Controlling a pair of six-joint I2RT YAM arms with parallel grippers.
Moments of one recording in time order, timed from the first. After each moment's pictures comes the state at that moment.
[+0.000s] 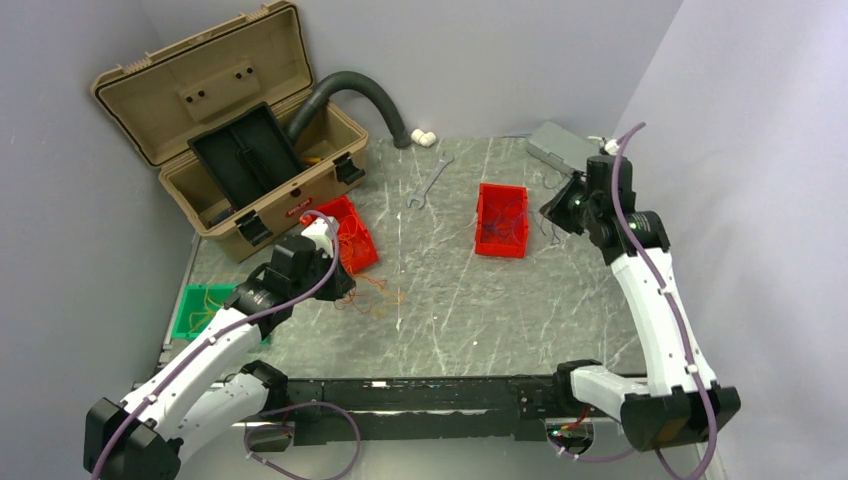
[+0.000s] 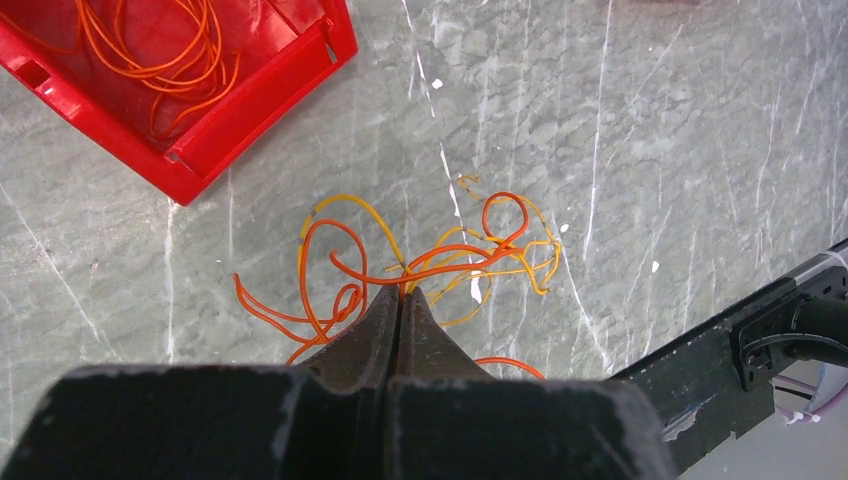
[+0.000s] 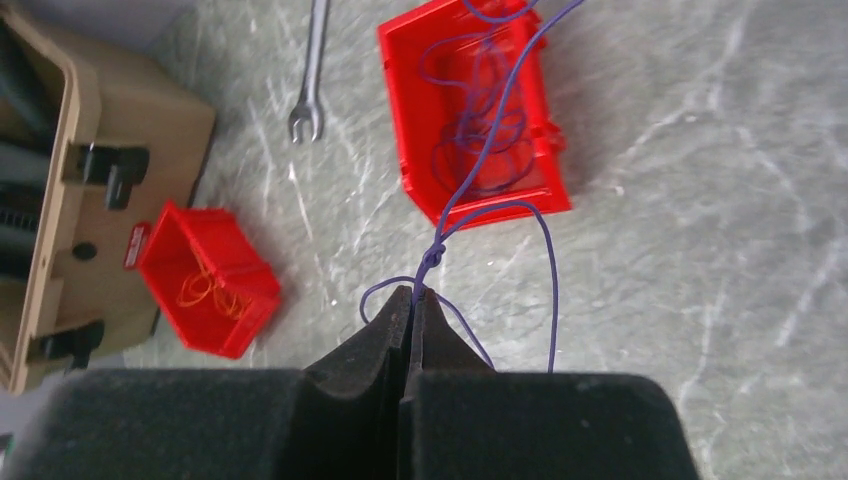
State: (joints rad) left arm -0.49 0.86 0.62 -0.41 0.12 -0.46; right arm 0.11 1.08 1.26 -0.83 0.03 0.67
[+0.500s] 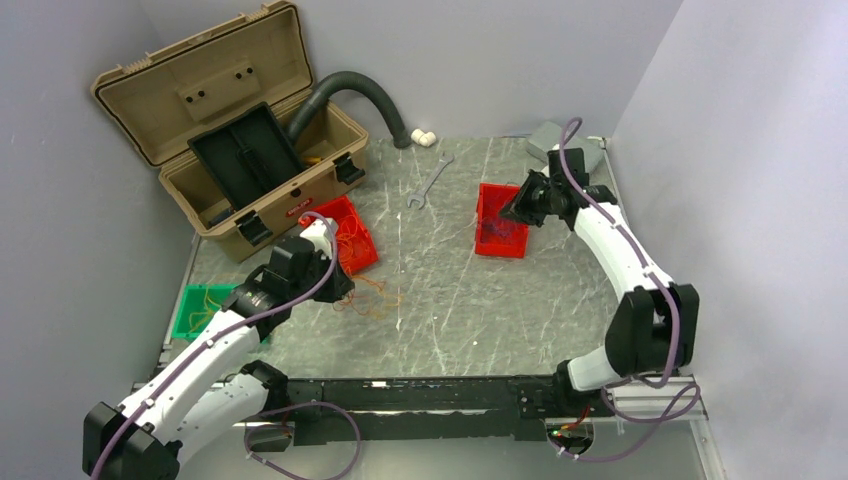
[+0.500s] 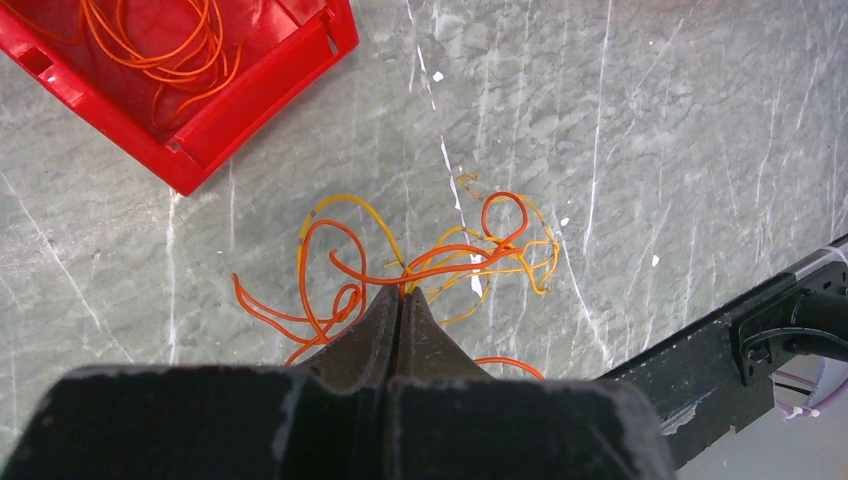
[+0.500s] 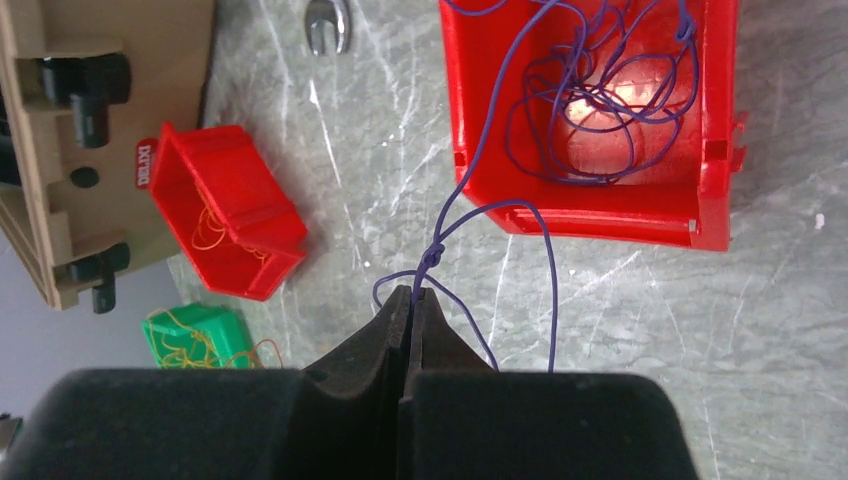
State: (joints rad) left arm -0.49 0.84 0.62 -0.43 0.12 -0.46; right arm 0.13 1.43 1.22 -0.59 -0.31 0.68
